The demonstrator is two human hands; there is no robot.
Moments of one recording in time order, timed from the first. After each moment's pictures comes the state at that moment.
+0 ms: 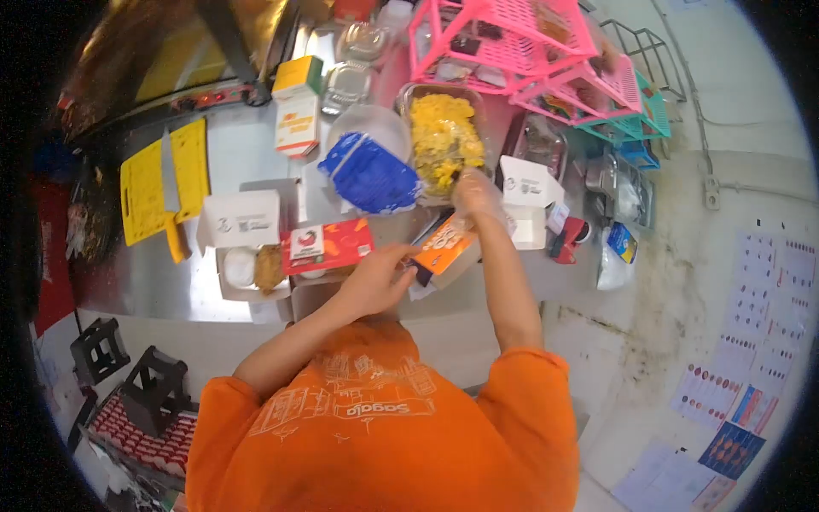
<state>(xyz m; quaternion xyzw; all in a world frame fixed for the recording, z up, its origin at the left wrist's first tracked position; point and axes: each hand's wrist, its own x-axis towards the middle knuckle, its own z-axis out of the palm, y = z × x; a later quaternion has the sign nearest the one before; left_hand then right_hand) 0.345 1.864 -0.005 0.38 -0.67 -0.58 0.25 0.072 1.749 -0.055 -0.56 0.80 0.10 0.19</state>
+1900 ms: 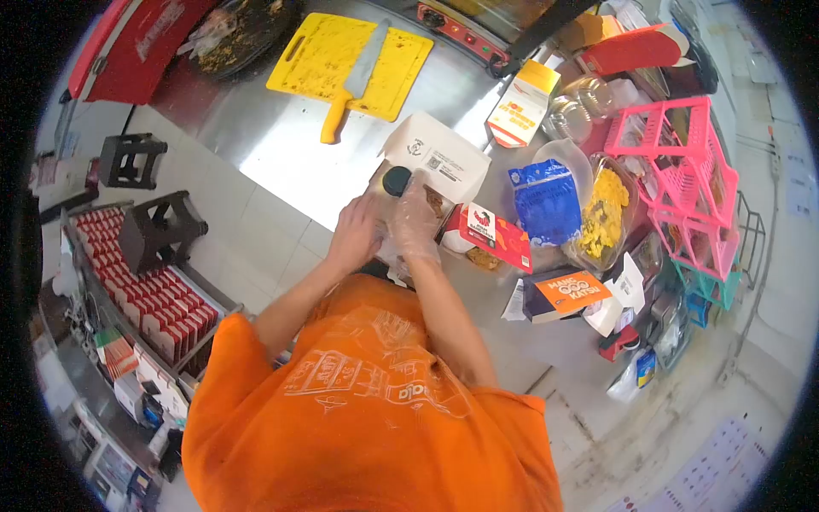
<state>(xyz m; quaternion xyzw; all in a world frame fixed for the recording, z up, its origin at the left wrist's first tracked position) 0.628 1.975 -0.118 0.70 -0.67 -0.14 0.20 0.519 1.871 -0.083 -0.69 0.62 -0.05 0.37</state>
